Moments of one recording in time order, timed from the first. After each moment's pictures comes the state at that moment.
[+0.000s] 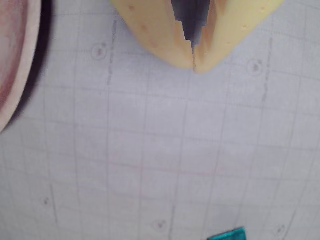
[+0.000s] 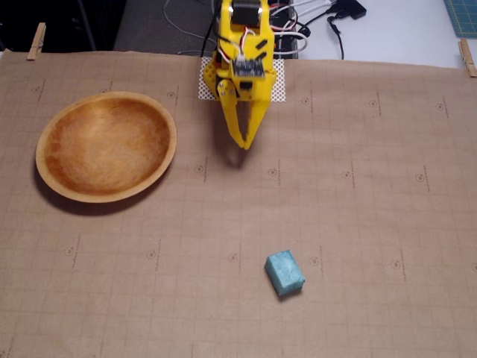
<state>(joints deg) -1.8 196.5 169.1 75.1 86.7</state>
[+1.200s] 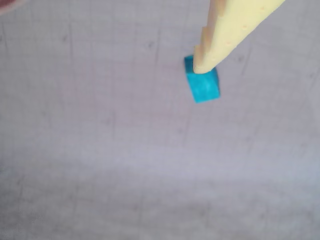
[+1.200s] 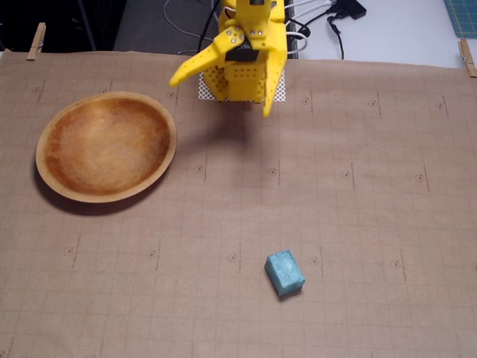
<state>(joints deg) -7.4 184.0 151.4 52.6 90.3</state>
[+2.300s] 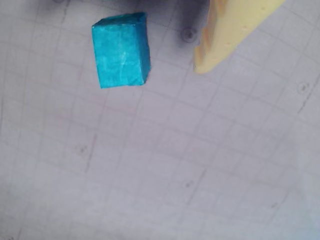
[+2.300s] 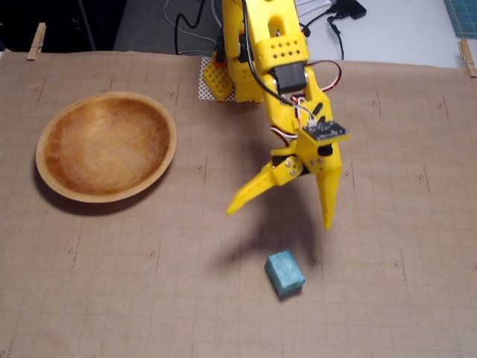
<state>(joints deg) -20.0 104.5 134.8 5.4 90.3</state>
